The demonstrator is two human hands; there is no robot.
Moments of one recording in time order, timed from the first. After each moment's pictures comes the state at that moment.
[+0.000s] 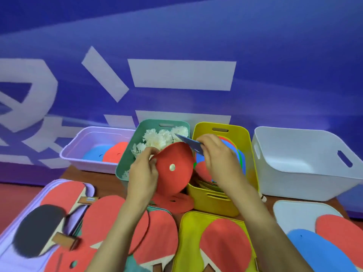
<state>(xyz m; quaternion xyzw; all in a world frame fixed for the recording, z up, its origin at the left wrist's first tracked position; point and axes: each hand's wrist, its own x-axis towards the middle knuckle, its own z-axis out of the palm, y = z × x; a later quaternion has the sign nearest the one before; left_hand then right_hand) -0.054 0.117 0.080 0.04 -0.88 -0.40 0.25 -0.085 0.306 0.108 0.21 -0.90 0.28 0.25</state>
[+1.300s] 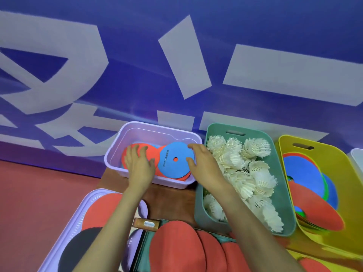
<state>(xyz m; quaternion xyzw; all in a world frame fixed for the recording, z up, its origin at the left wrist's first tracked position) -0.216 -0.190 -0.041 0.18 -0.93 -0.30 0.11 -0.223 -0.005 0.029 0.14 -0.95 0.28 -0.02</state>
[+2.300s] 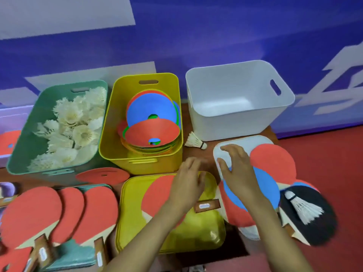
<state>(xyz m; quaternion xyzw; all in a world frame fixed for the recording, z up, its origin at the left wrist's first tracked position) -0.013 0.379 -0.040 -0.21 -0.91 -0.36 -0.04 0.005 0.532 -0.023 -0.08 -0.93 0.34 0.11</state>
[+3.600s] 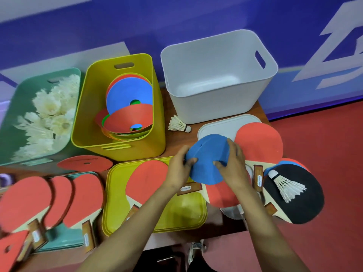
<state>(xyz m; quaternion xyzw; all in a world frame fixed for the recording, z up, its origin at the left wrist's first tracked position) -0.002 0.433 -0.073 -0.08 -0.82 -0.55 -0.16 0.038 0.595 -0.100 -0.21 -0.89 0.41 0.00</state>
